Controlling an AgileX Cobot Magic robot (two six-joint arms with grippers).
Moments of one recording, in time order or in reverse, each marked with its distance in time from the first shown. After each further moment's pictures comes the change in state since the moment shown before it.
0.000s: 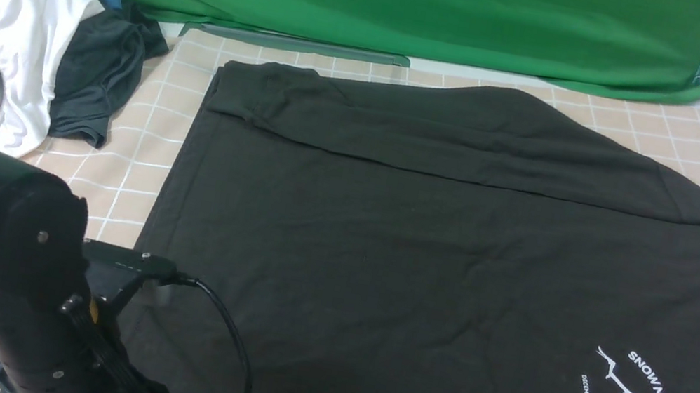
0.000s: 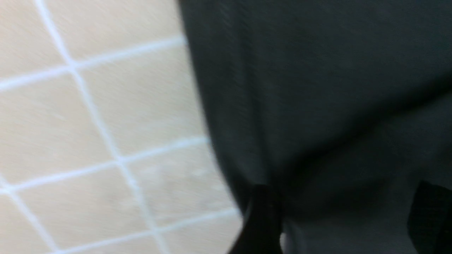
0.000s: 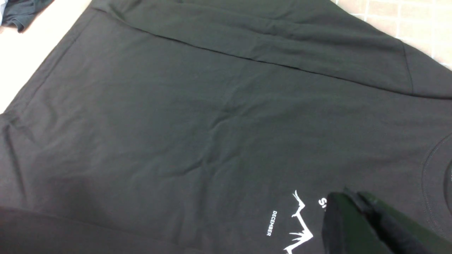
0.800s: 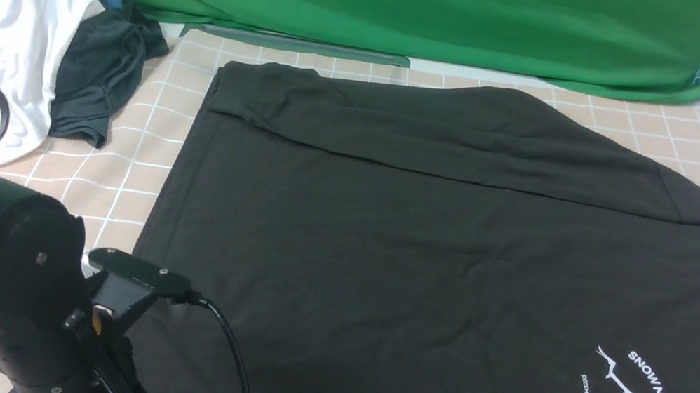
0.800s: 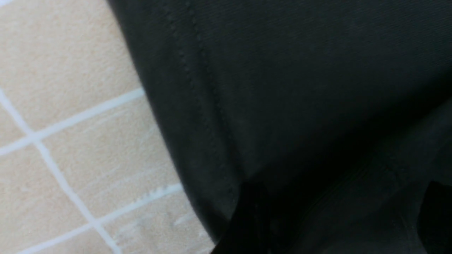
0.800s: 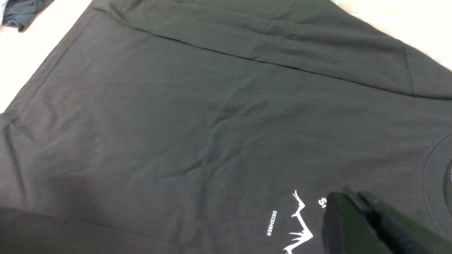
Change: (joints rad) right arm 0.000 0.000 0.000 0.000 0.000 -0.001; left arm 0.000 0.004 0.049 -0.084 -0.106 0.200
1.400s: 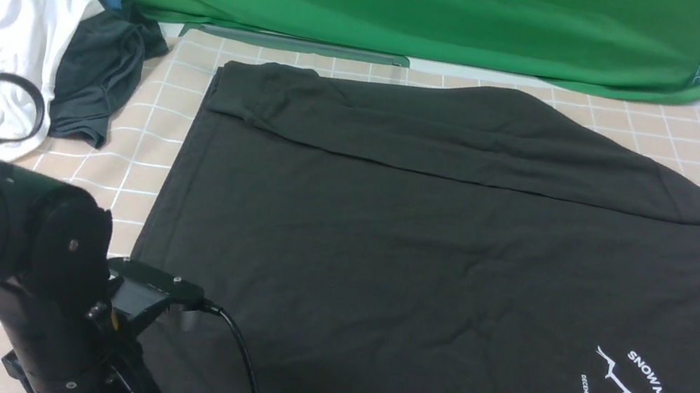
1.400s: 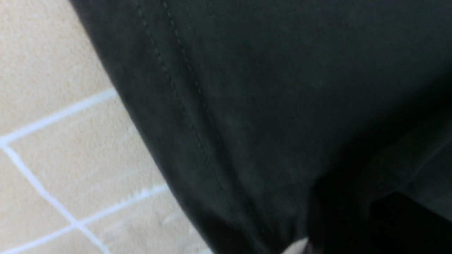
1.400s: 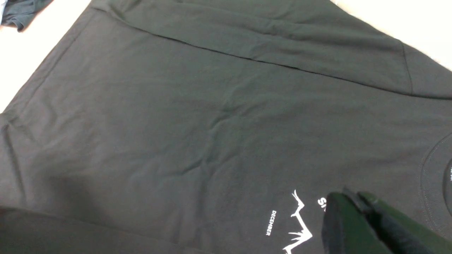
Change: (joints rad) right arm 0.000 0.000 0.000 0.000 0.000 -0.001; left arm 0.000 0.076 -0.052 -0.013 0.088 0.013
